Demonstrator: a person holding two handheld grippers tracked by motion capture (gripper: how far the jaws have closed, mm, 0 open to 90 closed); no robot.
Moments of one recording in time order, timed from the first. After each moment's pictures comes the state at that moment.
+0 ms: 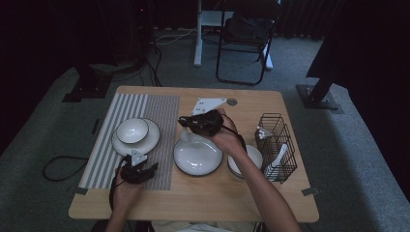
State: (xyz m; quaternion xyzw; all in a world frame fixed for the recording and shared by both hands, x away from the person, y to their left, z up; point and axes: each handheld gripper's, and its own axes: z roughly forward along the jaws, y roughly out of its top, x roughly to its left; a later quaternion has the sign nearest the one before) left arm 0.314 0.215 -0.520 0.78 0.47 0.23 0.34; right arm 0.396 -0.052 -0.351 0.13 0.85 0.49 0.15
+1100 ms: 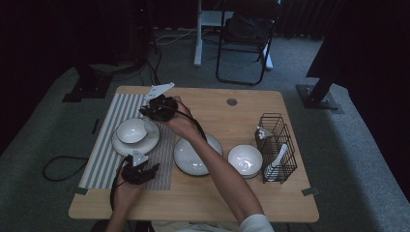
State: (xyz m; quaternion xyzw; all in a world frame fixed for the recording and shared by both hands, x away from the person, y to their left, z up) left arm 0.313 0.212 -0.521 0.79 0.46 0.22 0.34; right arm 0.451 0.074 -0.359 0.12 0.86 0.48 0.12
